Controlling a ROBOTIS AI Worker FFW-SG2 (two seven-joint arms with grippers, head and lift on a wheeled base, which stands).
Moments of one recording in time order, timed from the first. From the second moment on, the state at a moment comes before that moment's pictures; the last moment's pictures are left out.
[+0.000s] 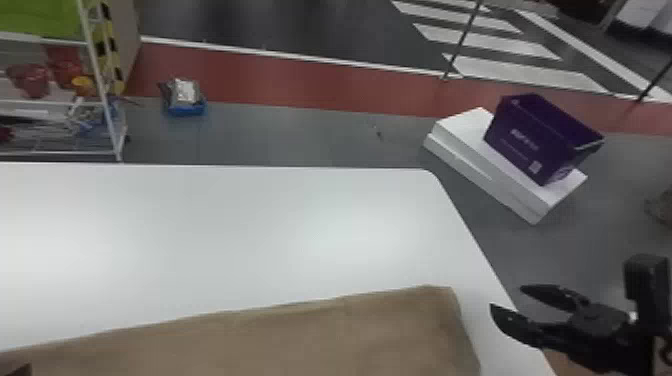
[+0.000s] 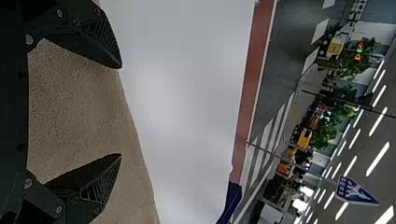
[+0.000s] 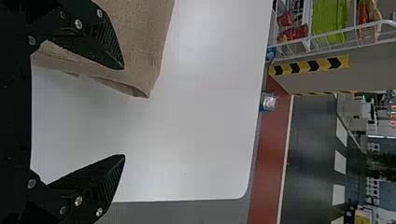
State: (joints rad) left arm 0.55 0.01 0.48 -2.24 0.09 0.72 -0.95; right arm 0.52 -0.26 -0.70 -2.19 -0.02 0.73 0.95
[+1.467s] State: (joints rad) left arm 0.58 0.05 0.57 -2.15 0.09 0.70 -0.93; right arm 0.53 -0.20 -0.40 -2.10 0.00 0.66 0.92
